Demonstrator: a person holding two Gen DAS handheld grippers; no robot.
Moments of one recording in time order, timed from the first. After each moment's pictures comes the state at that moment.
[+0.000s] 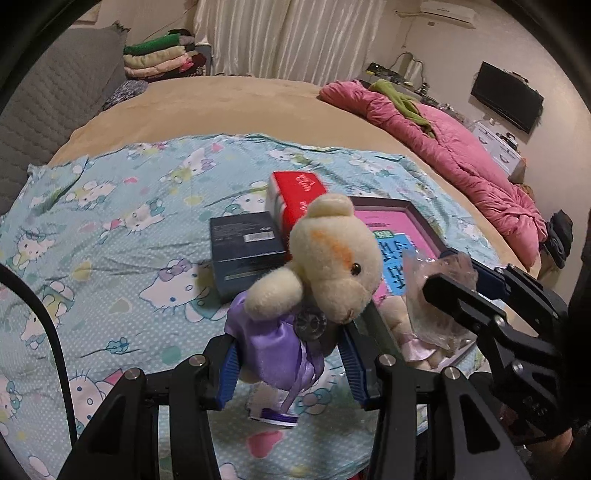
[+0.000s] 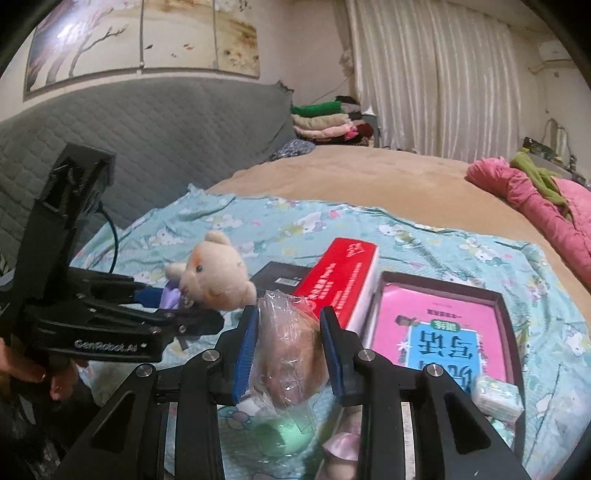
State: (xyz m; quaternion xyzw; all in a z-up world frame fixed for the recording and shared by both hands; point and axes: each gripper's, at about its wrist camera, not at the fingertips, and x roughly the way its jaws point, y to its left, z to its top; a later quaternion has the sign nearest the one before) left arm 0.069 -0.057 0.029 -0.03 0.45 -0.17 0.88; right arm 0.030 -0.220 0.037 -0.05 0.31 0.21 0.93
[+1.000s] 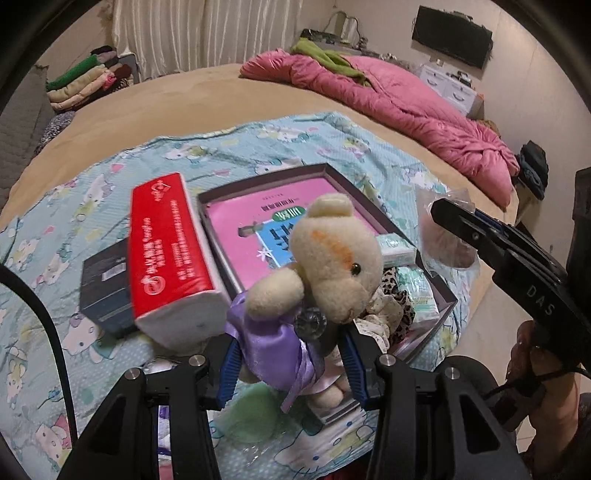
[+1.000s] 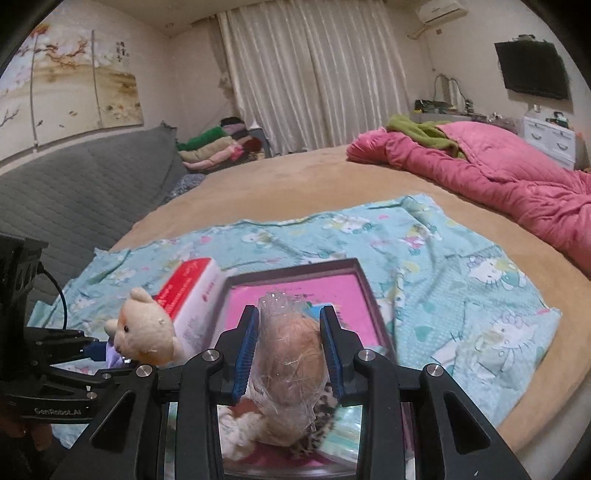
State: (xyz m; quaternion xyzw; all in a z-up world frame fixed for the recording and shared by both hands) left arm 0.076 -0.198 0.020 0.06 0.47 -0.25 0.84; right arm 0.016 -0.379 0.044 0.06 0.30 0.02 0.95
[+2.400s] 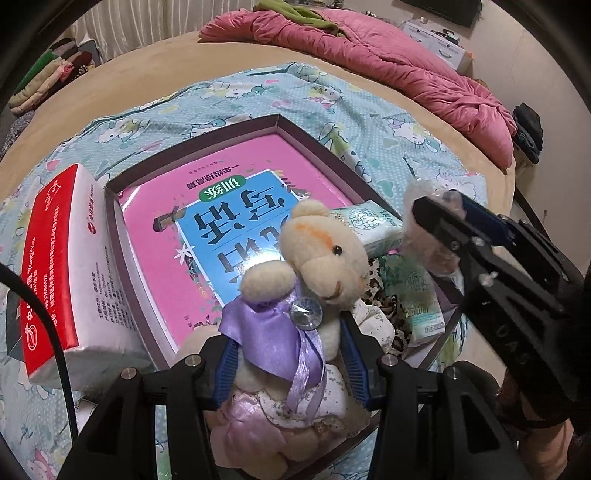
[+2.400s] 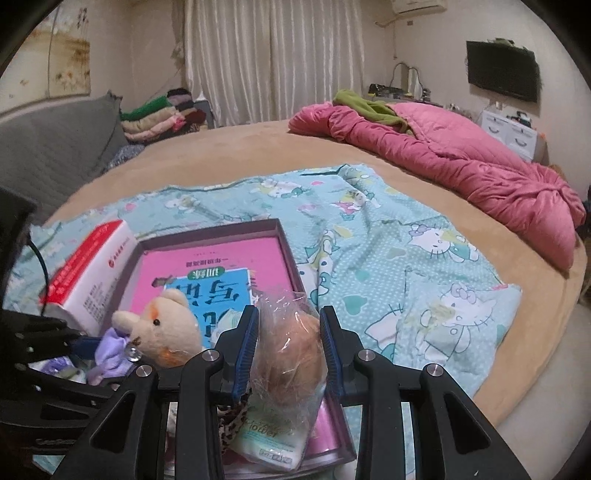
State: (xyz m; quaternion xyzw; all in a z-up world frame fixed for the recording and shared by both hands) left arm 0.109 -0.281 -0.035 0.11 0.53 -0.28 0.79; right arm 0.038 -0.408 -0.006 0.00 0.36 -0.08 0.93
